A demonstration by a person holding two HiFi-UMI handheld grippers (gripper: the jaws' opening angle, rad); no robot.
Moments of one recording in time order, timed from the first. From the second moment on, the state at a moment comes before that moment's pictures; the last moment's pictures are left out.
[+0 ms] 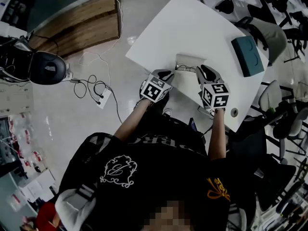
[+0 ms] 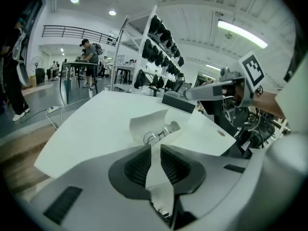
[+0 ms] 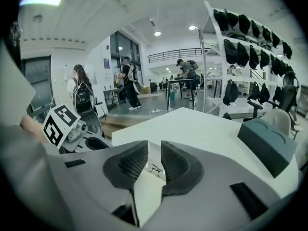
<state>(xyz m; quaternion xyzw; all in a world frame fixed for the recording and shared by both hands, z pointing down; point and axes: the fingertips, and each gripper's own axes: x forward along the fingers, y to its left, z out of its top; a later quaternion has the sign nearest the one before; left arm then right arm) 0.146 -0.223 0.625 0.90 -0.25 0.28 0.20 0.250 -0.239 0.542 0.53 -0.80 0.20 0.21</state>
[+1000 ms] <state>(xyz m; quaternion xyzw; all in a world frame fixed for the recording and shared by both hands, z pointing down) 0.125 -0.107 0.486 0.93 -0.27 0.19 0.17 0.221 -0.090 0.474 0.54 -0.81 0.22 0.03</state>
